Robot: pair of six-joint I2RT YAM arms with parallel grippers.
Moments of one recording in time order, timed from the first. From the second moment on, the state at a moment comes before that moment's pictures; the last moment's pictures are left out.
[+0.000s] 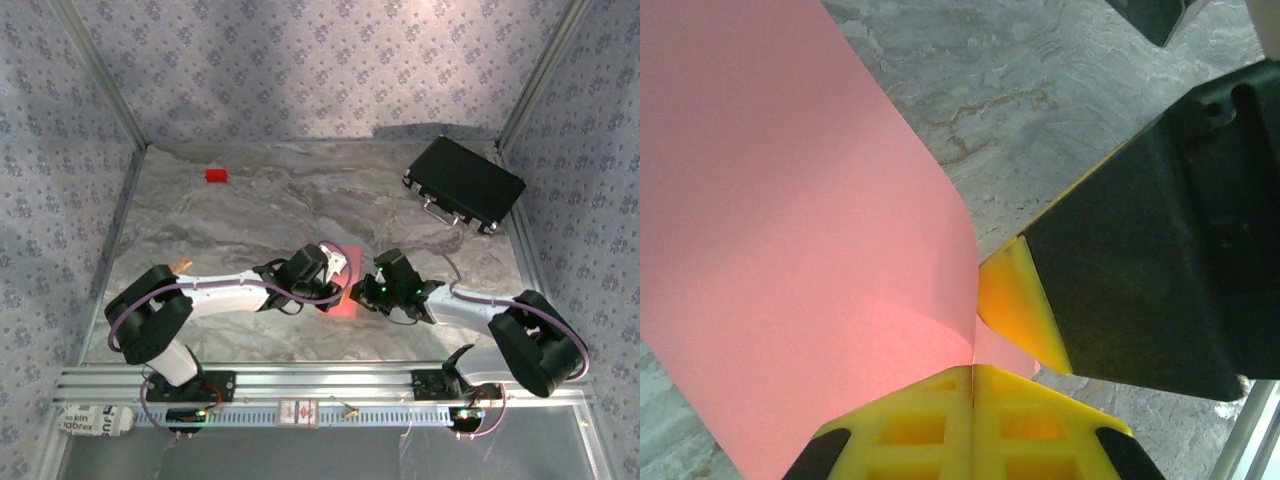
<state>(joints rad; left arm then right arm) -0.98 1.58 0.80 -0.04 0.21 -0.44 0.66 1.32 0.43 0.06 -0.33 1.07</state>
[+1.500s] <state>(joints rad) -0.98 1.67 0.80 0.10 0.19 -0.60 0.61 1.37 0.50 -0.05 -0.36 0.95</state>
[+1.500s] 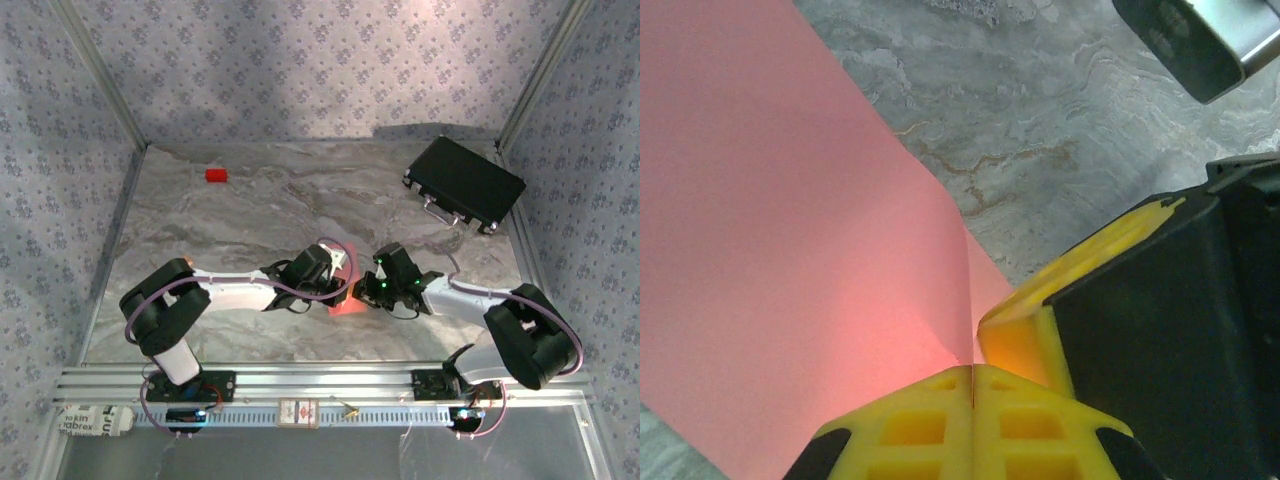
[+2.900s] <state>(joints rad) -0.92 1.70 0.82 0.04 0.17 -0.47 0.60 1.43 0.49 -0.04 -0.35 0.95</state>
